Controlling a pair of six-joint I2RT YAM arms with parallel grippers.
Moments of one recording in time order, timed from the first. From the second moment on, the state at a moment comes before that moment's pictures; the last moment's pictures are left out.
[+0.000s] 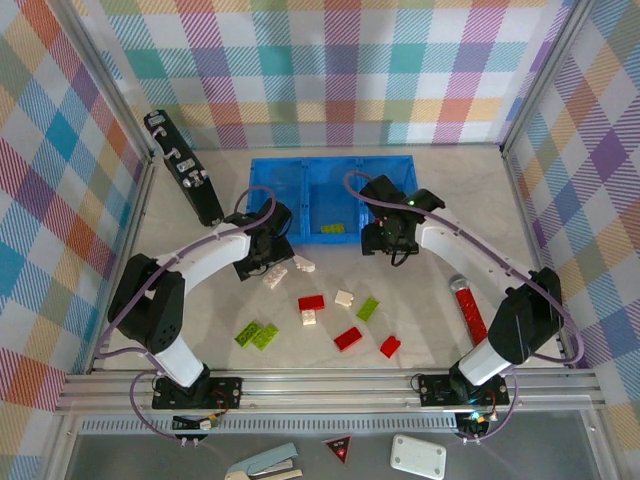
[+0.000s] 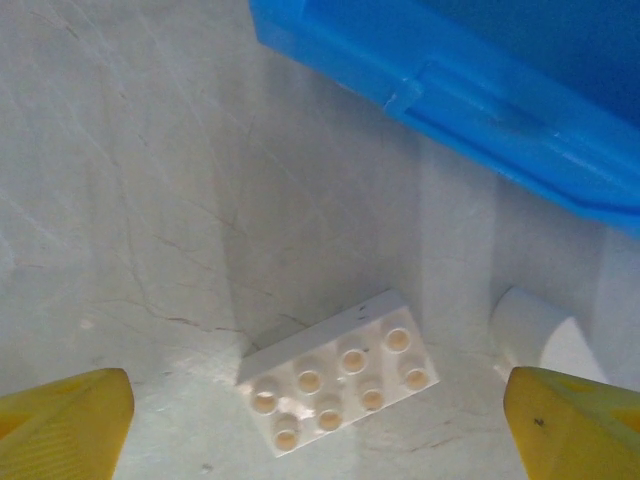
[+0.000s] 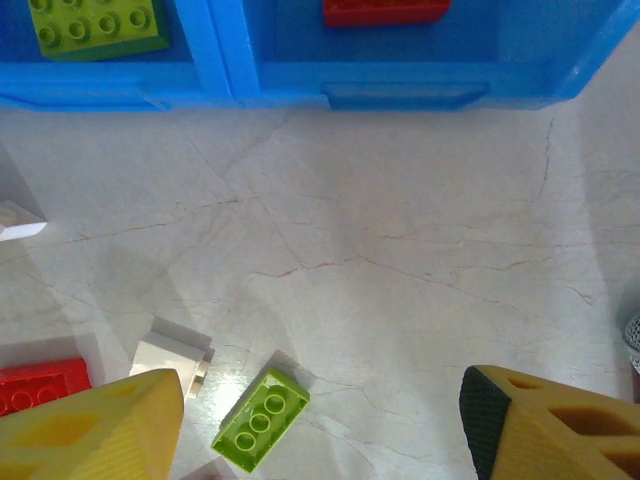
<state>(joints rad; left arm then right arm) -0.53 1.65 1.13 -0.80 -0.19 -1.01 0.62 1.55 1.40 -1.12 0.18 0.55</state>
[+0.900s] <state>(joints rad) -0.53 1.73 1.03 -0.66 -0.13 -1.15 0.59 1.44 1.33 -1.12 0.20 0.57</state>
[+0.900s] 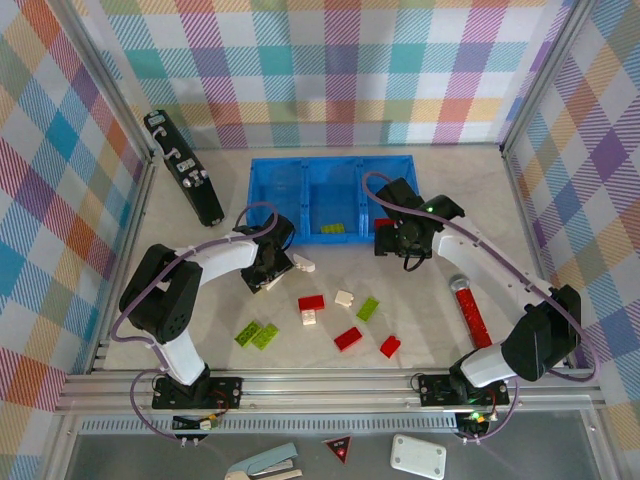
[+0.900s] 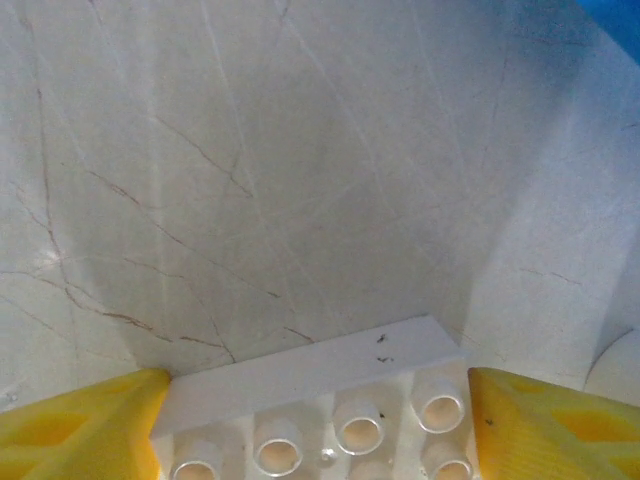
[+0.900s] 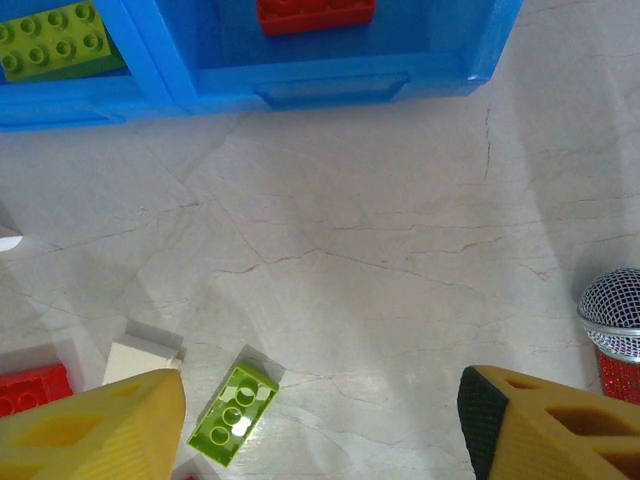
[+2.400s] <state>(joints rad) -0.50 1.64 1.33 -0.79 -0.14 -0.41 0.59 1.38 1.29 -1.14 0.22 0.59</state>
